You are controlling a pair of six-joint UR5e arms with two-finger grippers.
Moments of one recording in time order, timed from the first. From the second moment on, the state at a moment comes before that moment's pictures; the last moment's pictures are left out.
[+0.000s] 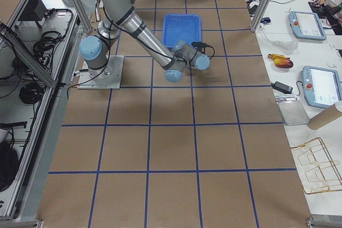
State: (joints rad) left arm -1.25 -2.06 -1.78 -1.00 1.65 0.56; right arm 1.19 -1.04 1.86 -1.98 -0.83 -2.00
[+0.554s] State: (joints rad) left arm -1.29 -2.00 -1.73 -1.07 1.65 0.48; right arm 1.19 -1.04 1.86 -2.02 -0.84 -1.99
